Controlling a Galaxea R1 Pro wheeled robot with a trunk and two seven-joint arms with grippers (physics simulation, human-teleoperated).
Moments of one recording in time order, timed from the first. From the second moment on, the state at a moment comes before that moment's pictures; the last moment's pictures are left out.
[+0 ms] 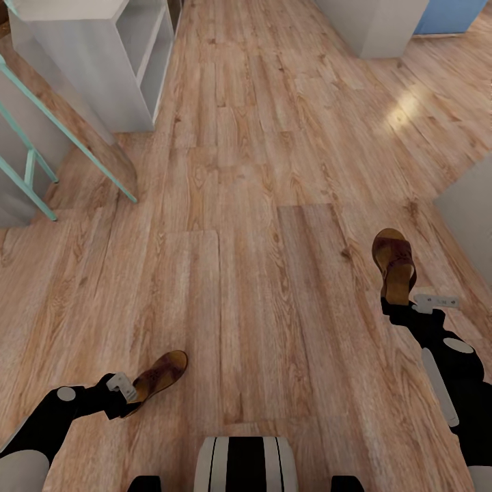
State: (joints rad) left arm -0.57 0.21 0.45 -0.69 -0.92 -0.07 -0.84; right arm -0.47 -0.28 -0.17 -1.44 -0.14 0.46 -0.07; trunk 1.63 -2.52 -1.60
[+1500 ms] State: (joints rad) left arm -0.56 0.22 0.44 -0.69 -0.92 -0.06 -0.84; right arm -0.47 -0.28 -0.17 -1.44 -0.14 0.46 -0.07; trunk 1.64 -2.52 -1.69
